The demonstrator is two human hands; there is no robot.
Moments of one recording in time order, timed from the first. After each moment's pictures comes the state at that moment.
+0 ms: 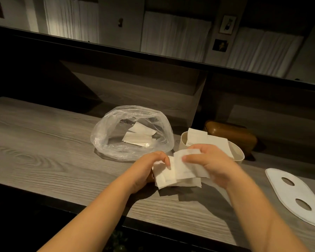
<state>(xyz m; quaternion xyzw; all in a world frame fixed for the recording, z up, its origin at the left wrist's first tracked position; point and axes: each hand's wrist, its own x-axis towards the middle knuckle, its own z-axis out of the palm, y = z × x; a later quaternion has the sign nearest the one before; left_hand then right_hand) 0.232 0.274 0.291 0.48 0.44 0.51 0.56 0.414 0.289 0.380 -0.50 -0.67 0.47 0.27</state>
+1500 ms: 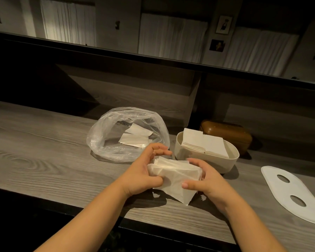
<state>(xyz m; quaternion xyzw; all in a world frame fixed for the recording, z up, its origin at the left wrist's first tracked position) 0.231 0.252 0.291 0.64 0.40 0.52 0.39 0.452 0.298 0.311 -0.40 -0.66 0.55 0.31</state>
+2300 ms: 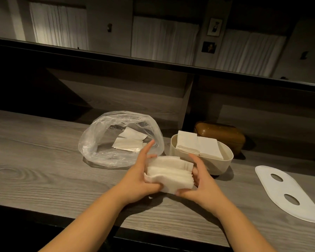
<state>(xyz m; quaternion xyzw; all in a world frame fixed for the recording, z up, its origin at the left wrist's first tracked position) 0.232 0.254 0.286 0.67 0.47 0.48 0.33 0.454 0.307 0.290 -0.40 -0.75 0.43 0.31</state>
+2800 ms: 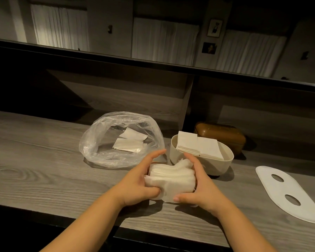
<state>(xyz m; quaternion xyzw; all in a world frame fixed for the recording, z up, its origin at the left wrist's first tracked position) 0.233 0.248 0.293 0.67 0.42 0.46 0.40 0.455 0.308 0.290 -0.36 -0.76 0.46 0.29</state>
